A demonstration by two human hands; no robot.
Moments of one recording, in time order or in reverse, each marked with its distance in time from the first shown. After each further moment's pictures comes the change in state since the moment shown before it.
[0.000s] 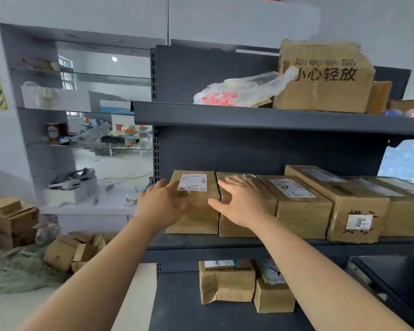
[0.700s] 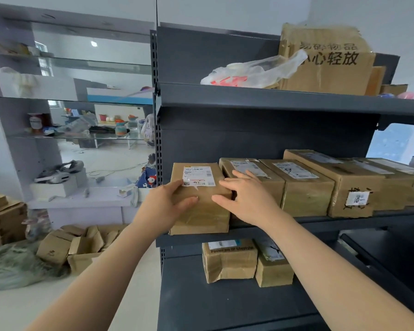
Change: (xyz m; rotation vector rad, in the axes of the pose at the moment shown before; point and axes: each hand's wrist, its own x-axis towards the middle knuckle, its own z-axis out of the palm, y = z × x) left_hand -0.049 -0.024 -0.016 -0.443 -0.075 0.021; right_hand -0.038 -0.042 -0.001 -0.015 0.003 -0.029
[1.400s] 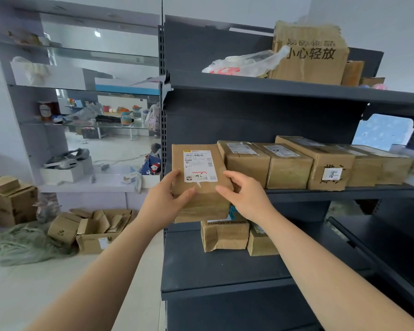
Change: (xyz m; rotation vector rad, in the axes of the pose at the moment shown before) left_hand -0.101 0.019 -0.002 -0.218 0.043 -0.047; right_hand -0.095 -0.028 -0.003 0.594 0.041 0.168
